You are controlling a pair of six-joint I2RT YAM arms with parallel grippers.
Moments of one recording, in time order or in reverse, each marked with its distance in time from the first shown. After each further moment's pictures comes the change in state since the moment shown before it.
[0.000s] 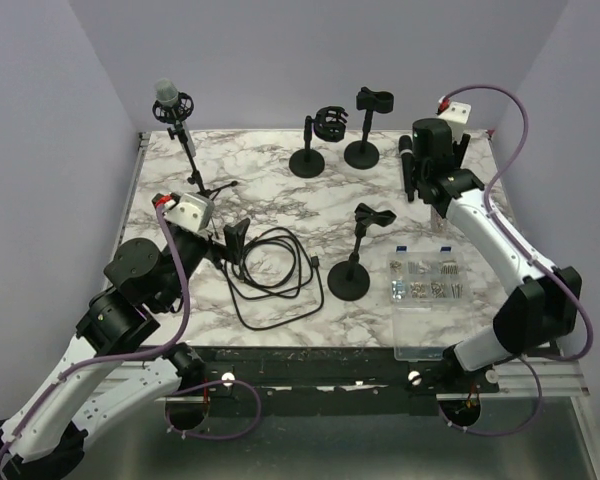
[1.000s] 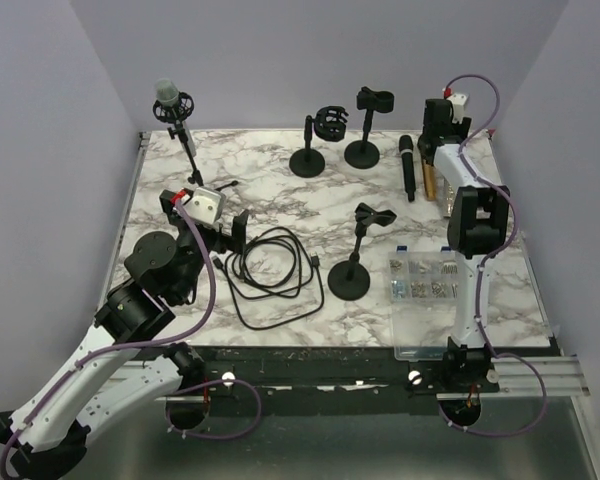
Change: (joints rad) left arm 0.019 0.027 -0.069 0.108 -0.105 0.065; right arm -0.301 0.906 0.691 0.112 -0.008 -0.185
